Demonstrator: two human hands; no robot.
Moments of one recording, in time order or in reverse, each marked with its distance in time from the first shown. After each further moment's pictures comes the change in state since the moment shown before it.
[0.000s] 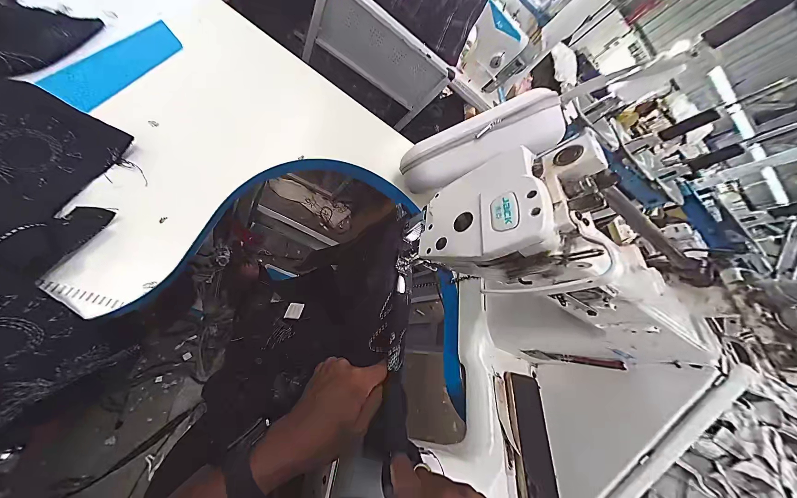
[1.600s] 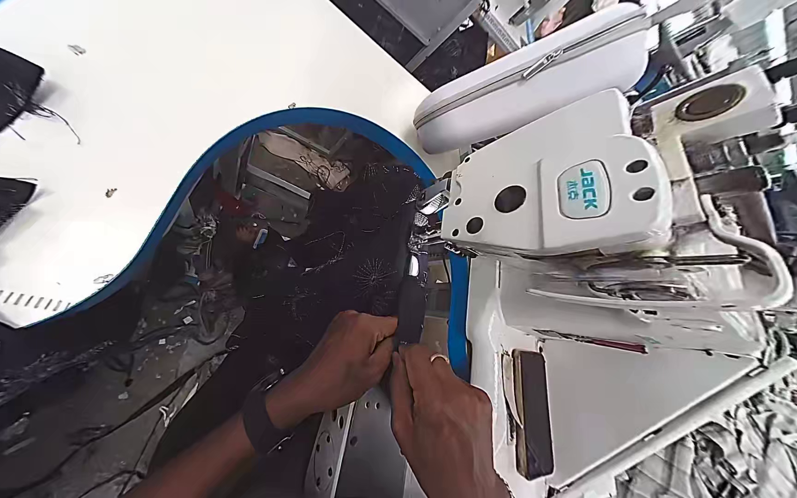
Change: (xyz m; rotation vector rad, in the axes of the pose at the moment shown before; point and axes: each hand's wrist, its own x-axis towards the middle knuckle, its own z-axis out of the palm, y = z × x) left_hand 0.039 -0.028 -0.005 -0.333 0.005 -0.032; right_hand 0.085 0.016 0.023 -0.179 0.711 0.023
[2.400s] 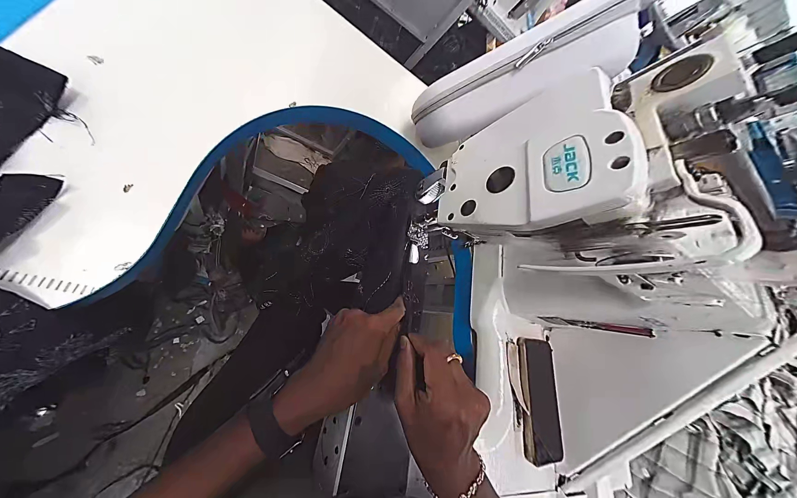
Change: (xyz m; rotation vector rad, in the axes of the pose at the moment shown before) left_hand -0.012 0.021 0.009 0.351 0.092 -0.001; right_hand -0.024 0.002 0.025 0.066 0.276 0.123
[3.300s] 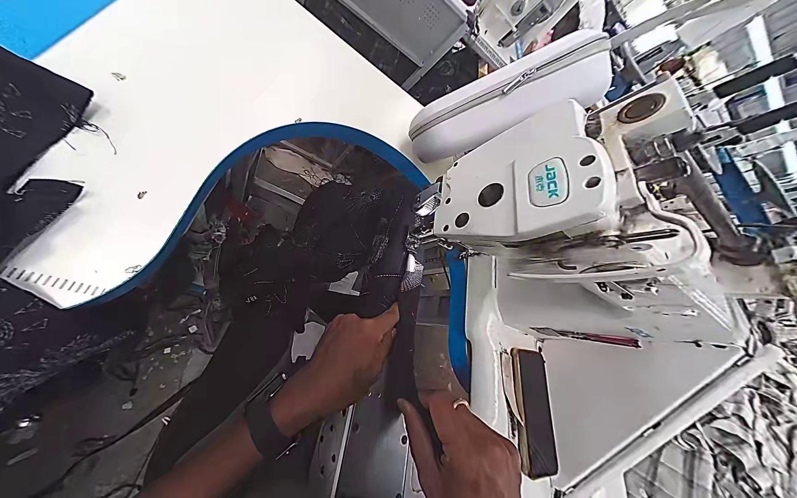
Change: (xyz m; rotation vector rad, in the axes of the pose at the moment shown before) left_hand 0.001 0.000 -0.008 -0.066 -0.102 -0.076; right_hand 0.001 -0.005 -0.066 0.008 -0.433 0.008
